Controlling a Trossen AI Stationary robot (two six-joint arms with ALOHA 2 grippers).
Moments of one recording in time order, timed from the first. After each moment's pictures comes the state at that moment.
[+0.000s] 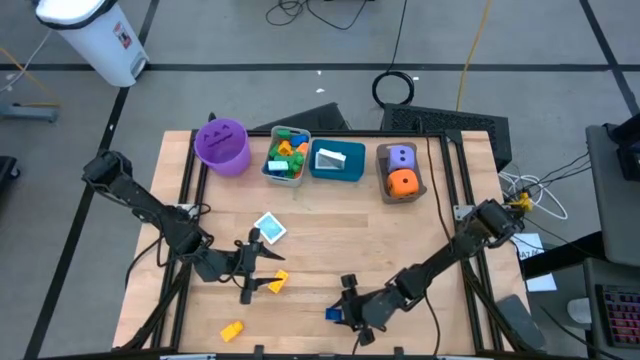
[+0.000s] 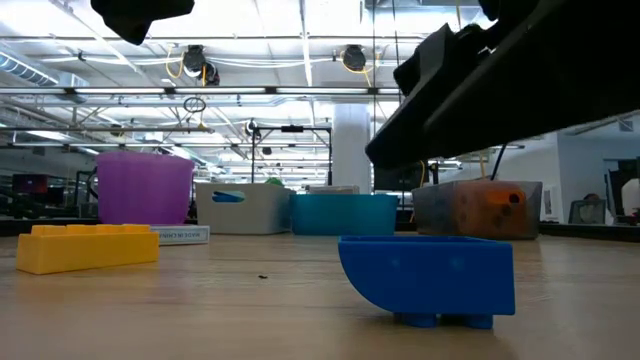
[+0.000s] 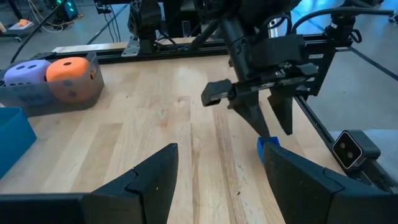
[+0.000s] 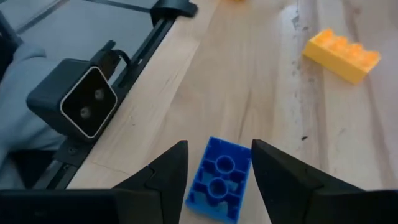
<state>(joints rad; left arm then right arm) -0.67 1.23 0.64 0.21 -0.55 -0.20 0.64 1.95 1.04 0.33 0.29 0.20</state>
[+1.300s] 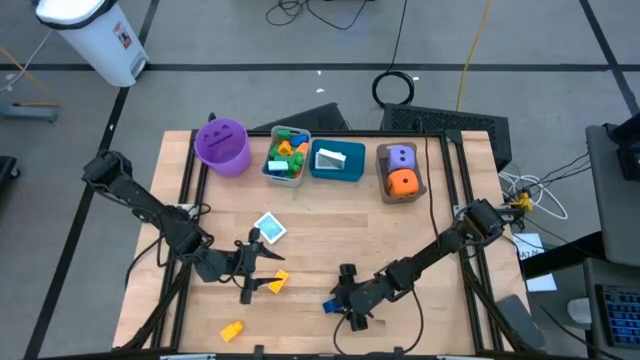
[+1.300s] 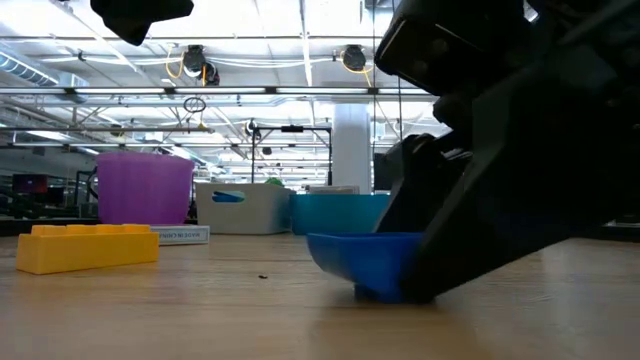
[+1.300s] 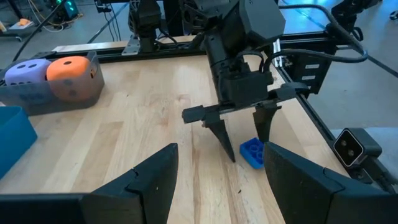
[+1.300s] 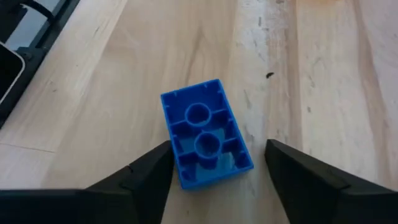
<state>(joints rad) -0.67 1.23 0.64 0.20 -0.55 -0.20 0.54 2.01 1.04 0.23 0.21 0.33</state>
